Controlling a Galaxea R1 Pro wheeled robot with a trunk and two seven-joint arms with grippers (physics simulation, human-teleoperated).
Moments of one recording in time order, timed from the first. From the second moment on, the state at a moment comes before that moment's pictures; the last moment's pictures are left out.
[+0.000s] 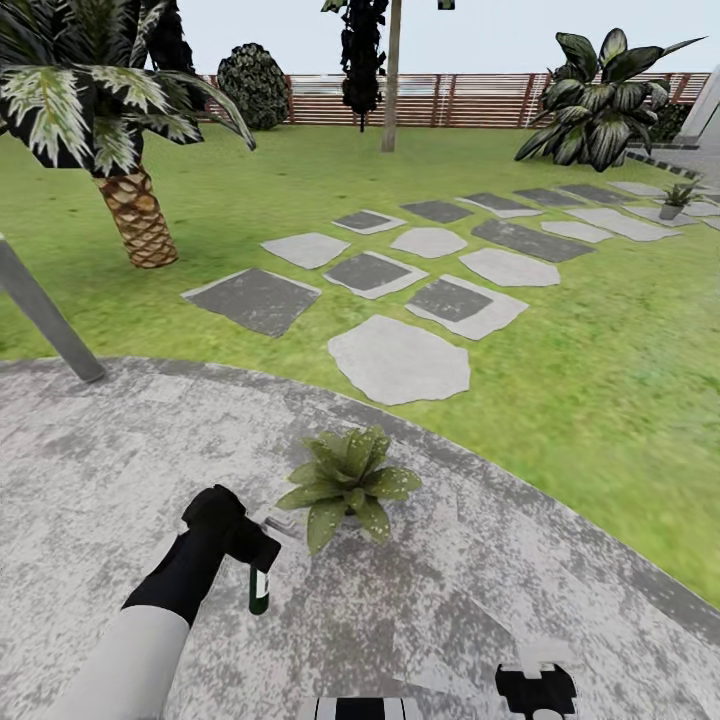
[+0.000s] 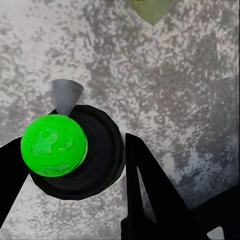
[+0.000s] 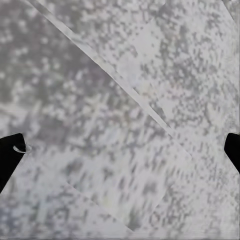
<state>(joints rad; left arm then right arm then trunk) -0.65 -0.05 0.02 -1.02 -0.95 0.98 -1.03 -0.49 -0.02 -0.36 -0.09 0.47 -0.23 -0.29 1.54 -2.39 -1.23</state>
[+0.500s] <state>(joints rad) -0.76 -0.02 -0.04 -1.03 -1.26 0.98 -1.51 -0.49 -0.02 -0.36 -0.09 0.47 -0.23 -0.29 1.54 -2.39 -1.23</state>
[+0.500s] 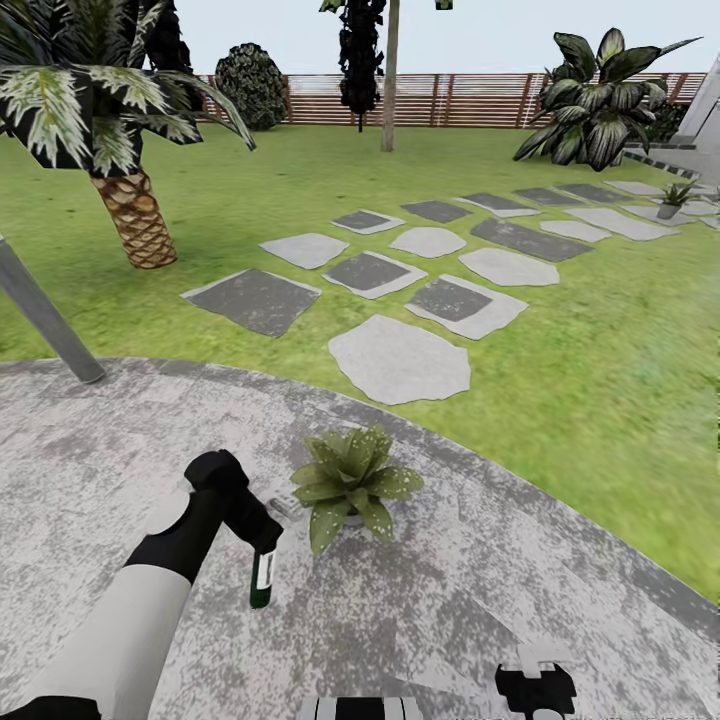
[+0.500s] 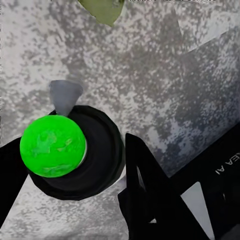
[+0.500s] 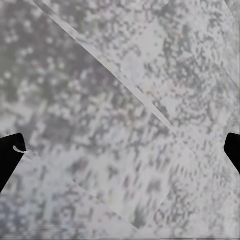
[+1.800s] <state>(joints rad) -0.76 -0.02 -0.03 -1.03 -1.26 0.98 -1.50 -0.49 -0.02 -0.36 -0.09 0.47 -0.23 -0.29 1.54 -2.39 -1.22</state>
